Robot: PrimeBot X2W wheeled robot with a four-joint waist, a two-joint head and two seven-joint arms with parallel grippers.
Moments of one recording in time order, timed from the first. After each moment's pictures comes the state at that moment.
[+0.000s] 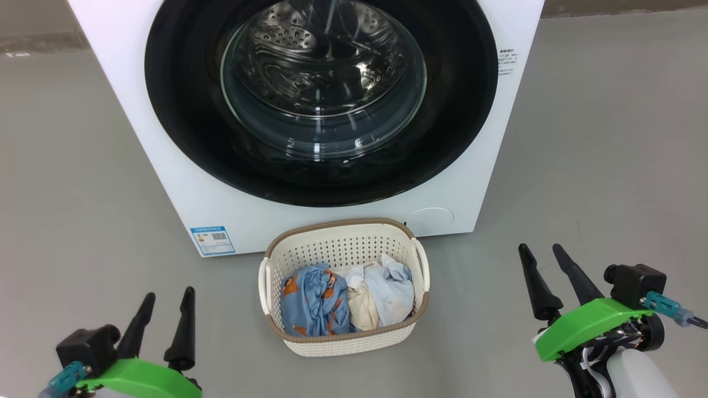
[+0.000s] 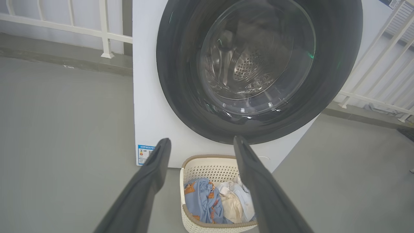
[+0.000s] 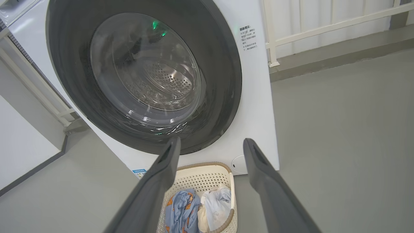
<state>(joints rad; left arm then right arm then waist) -0.09 0.15 -0.12 0.24 -0.51 -0.13 -0.16 -0.25 -0.14 0.06 0.42 0.48 0.13 -0.16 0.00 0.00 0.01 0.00</state>
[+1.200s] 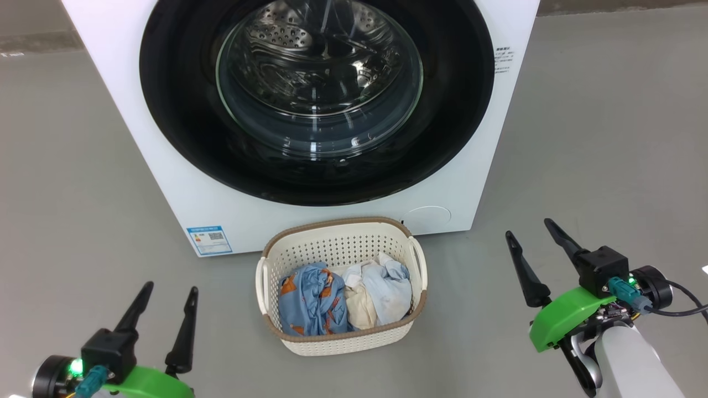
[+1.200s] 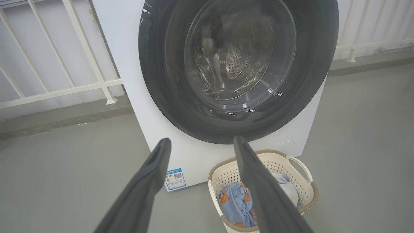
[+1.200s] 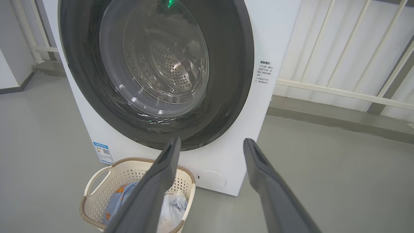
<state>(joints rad) -0.10 0.16 -0.07 0.27 -0.12 -0.13 -0.26 -0.33 -0.15 0.07 0.47 0.06 0.13 -0.25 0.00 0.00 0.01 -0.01</state>
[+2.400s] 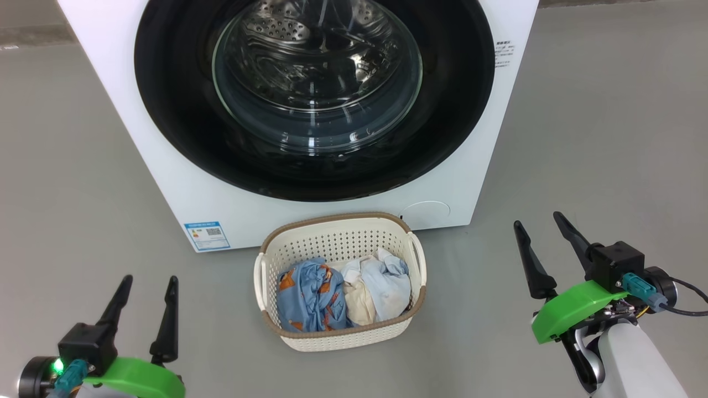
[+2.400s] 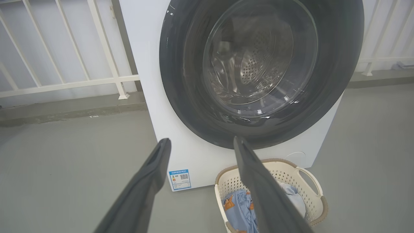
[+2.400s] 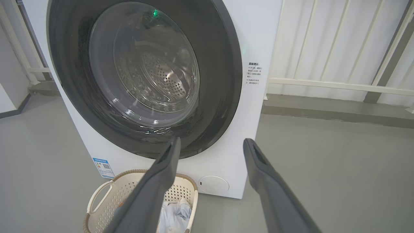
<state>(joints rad) -0.13 0.11 0.02 0.29 -0.14 -0.13 -0.26 -0.33 -0.13 0.01 0.44 0.11 0.13 -0.25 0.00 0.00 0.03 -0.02</state>
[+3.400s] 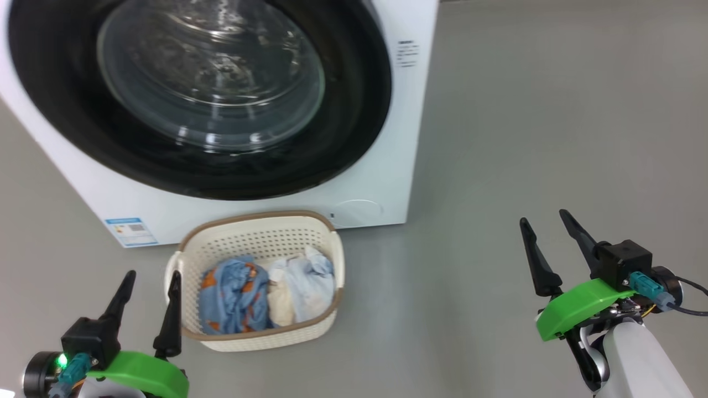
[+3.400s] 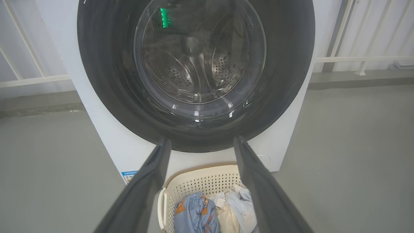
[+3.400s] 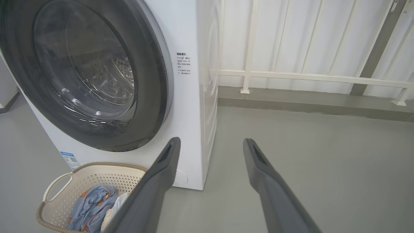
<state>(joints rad) -0.15 0.10 0.02 0.31 -0.14 -0.13 -0.26 -0.33 -0.13 0.00 0.44 0.12 0.13 -0.25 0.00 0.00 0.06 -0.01</state>
